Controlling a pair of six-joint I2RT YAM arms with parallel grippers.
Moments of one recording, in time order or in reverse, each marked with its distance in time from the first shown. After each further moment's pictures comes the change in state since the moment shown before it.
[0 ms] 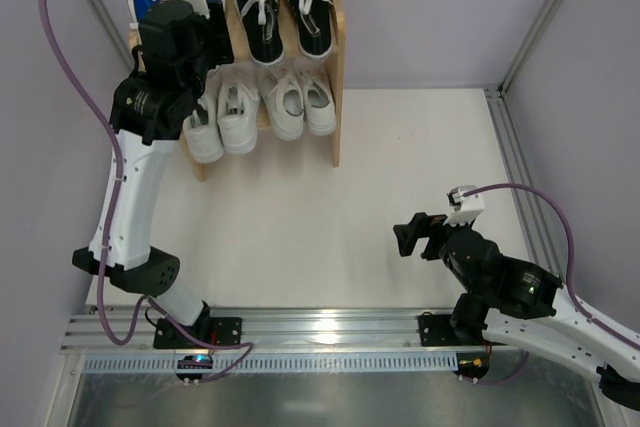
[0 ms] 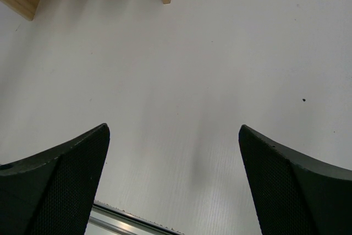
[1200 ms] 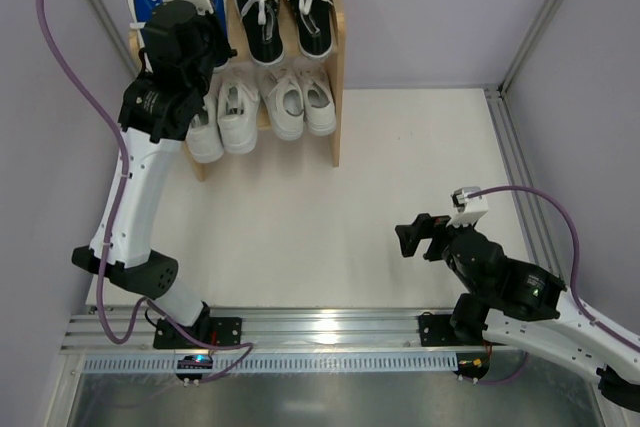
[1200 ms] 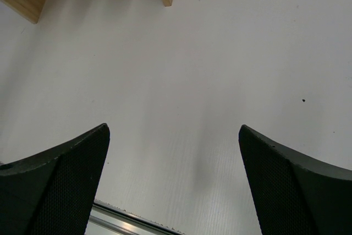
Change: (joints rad) left arm 0.001 -0.005 -0.082 0.140 0.062 -0.102; right arm 0.000 -0.026 -0.001 -0.009 0.000 0.000
